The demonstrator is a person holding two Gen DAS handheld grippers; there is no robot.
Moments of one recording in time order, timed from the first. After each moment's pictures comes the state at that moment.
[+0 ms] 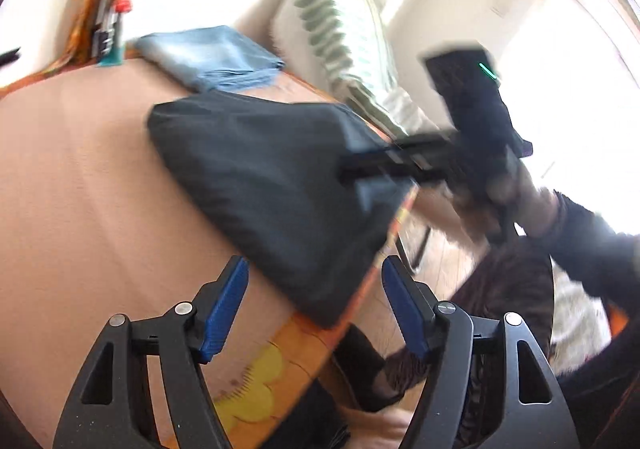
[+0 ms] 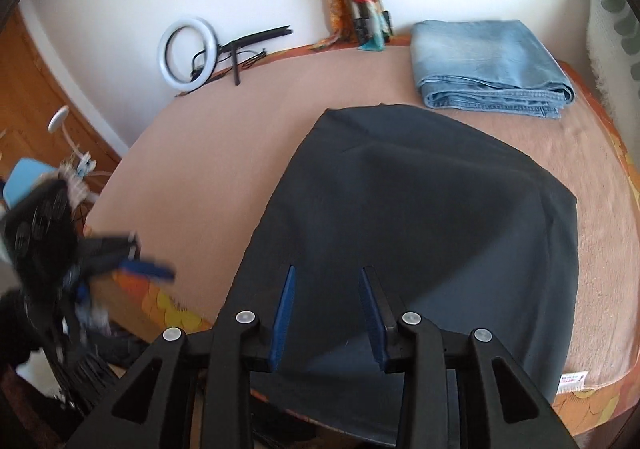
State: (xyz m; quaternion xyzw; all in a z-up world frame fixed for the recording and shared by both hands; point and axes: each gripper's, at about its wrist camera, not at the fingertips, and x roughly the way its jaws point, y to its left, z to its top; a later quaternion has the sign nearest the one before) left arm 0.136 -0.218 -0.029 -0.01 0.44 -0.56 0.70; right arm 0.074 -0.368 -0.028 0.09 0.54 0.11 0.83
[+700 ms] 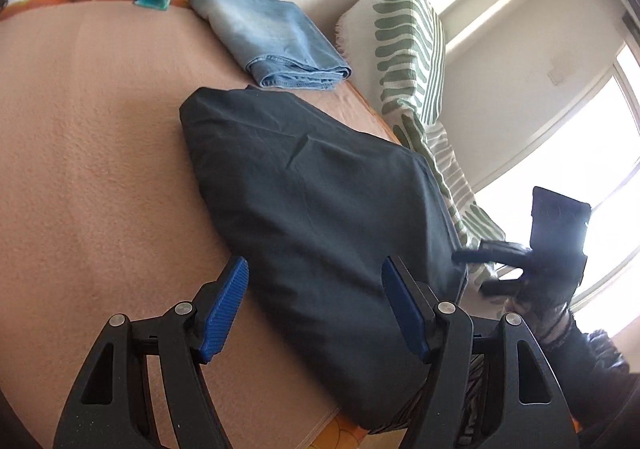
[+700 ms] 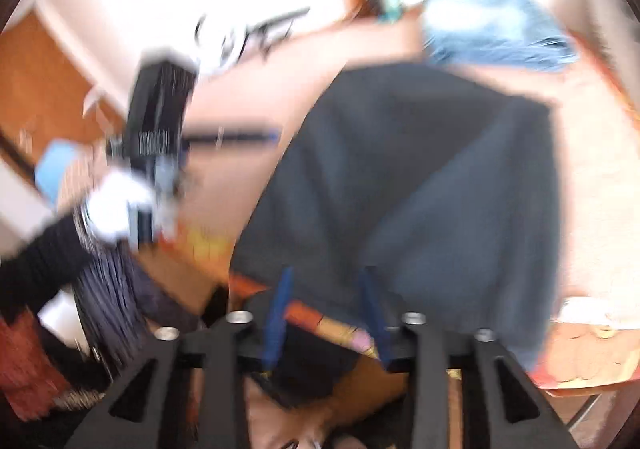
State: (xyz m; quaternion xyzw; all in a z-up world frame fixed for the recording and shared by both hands) left arm 0.221 -0.263 -0.074 -0.12 0.53 -0.50 0.67; right arm 0.020 -0.444 -0.015 0.19 0.53 0.13 0.82
